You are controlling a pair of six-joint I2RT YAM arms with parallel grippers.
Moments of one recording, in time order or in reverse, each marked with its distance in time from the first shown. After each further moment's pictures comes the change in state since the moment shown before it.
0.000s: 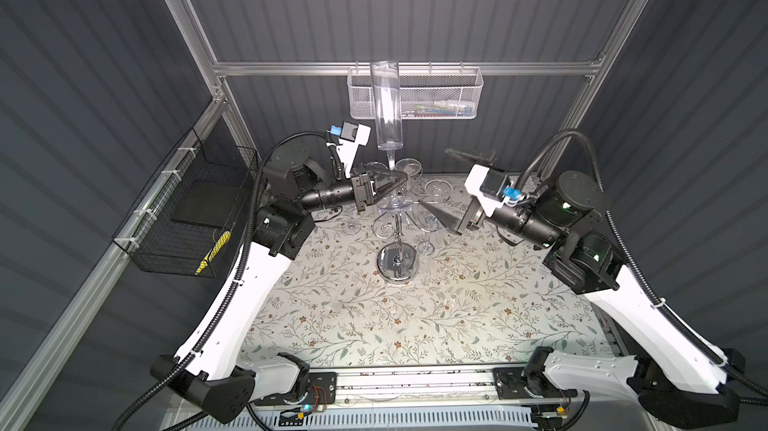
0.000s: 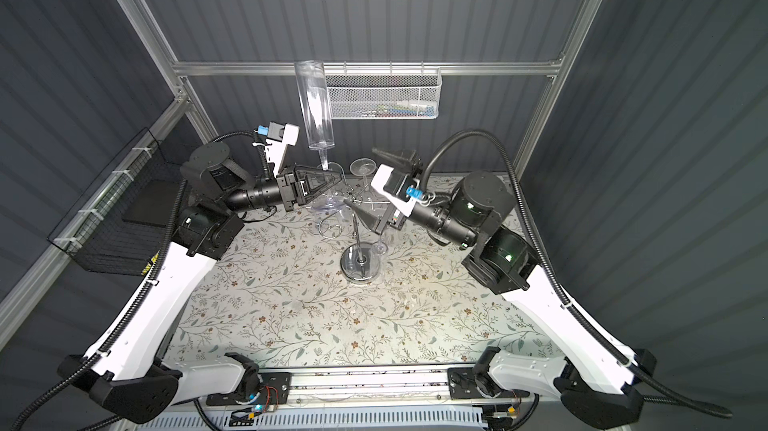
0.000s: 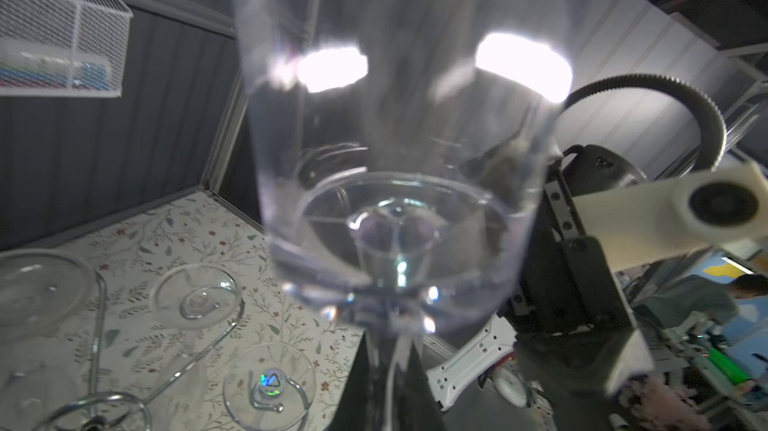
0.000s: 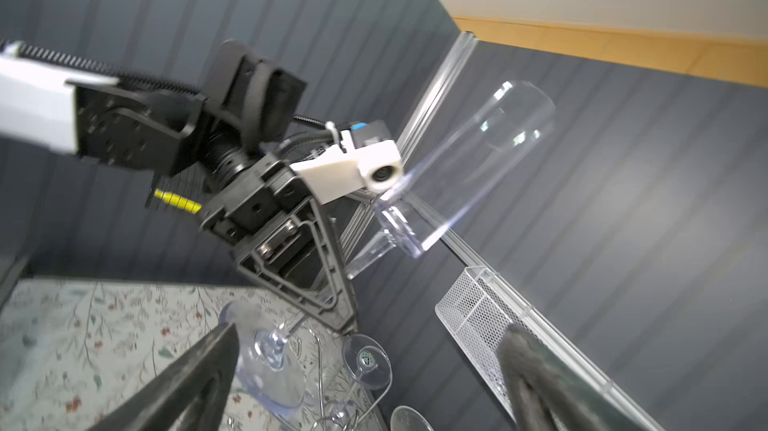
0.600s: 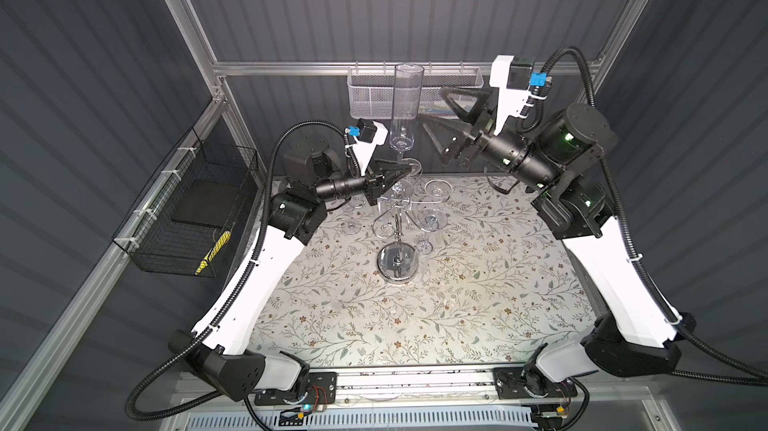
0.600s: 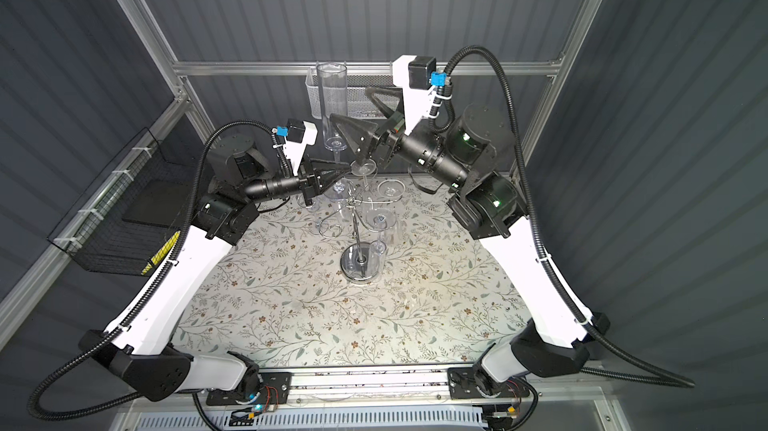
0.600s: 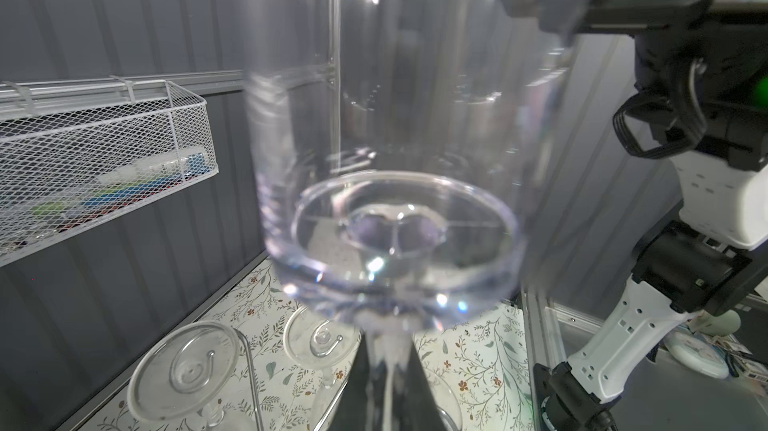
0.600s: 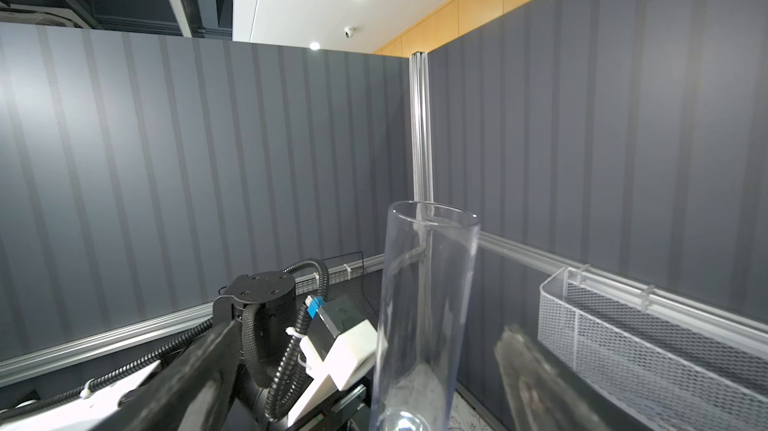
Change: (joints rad) left arm -0.018 0.111 0.051 -0.052 -0.100 0.440; right arm -0.096 0.346 0.542 -0.100 -0.118 0.621
